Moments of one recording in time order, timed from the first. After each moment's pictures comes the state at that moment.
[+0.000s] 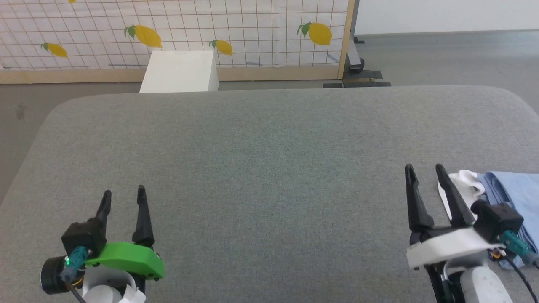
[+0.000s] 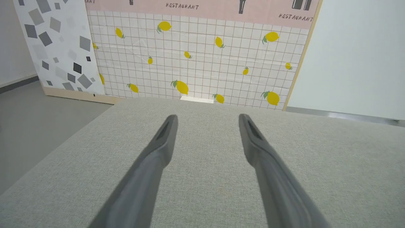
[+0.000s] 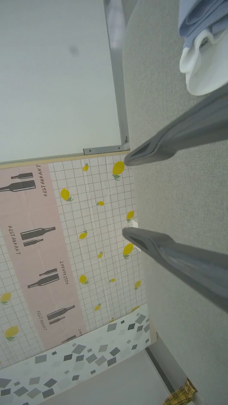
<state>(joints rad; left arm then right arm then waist) -0.06 0.22 -0.07 0.15 -0.34 0.08 -0.23 -0.11 -0.05 0.01 0.19 0.27 0.13 -0.26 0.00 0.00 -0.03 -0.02</state>
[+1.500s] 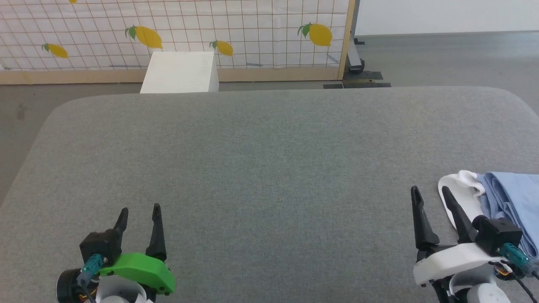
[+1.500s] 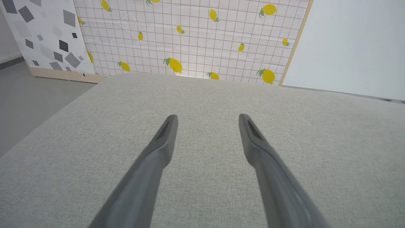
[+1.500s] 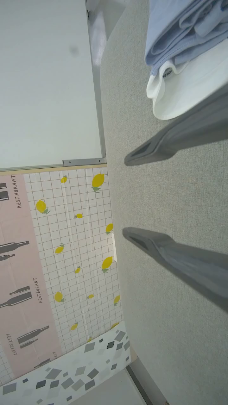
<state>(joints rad) -0.04 0.21 -0.13 0.22 -0.36 0.07 -0.21 -0.04 -0.05 -0.04 0.20 0.21 0.13 -0.21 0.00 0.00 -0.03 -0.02</state>
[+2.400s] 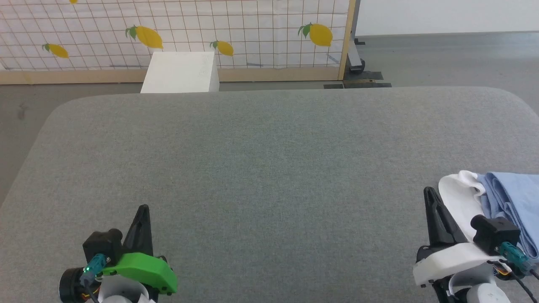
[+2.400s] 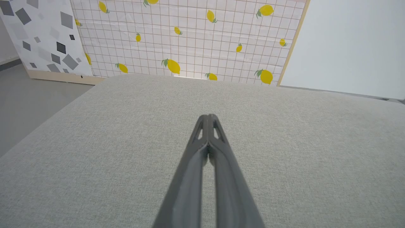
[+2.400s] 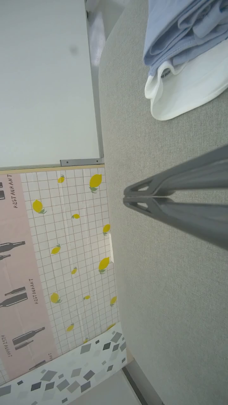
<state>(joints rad) -0.05 0.21 -0.14 0.22 -0.36 0.07 -0.22 -0.04 -0.05 -0.04 0.20 0.20 0.13 -0.19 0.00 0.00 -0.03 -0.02</state>
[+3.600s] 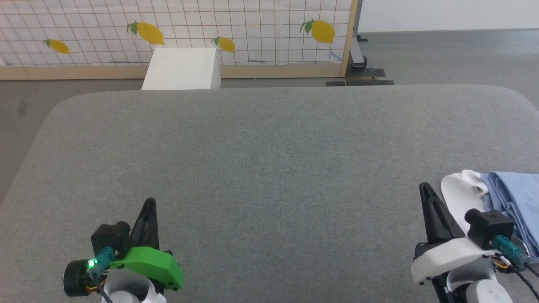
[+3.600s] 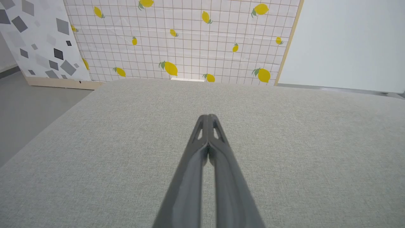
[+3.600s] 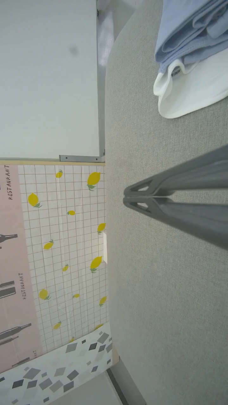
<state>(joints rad) -0.04 0.16 -0.10 0.15 -0.26 0.05 -0.15 -0.04 -0.05 -0.03 0.14 0.14 0.13 -0.13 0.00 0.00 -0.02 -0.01</state>
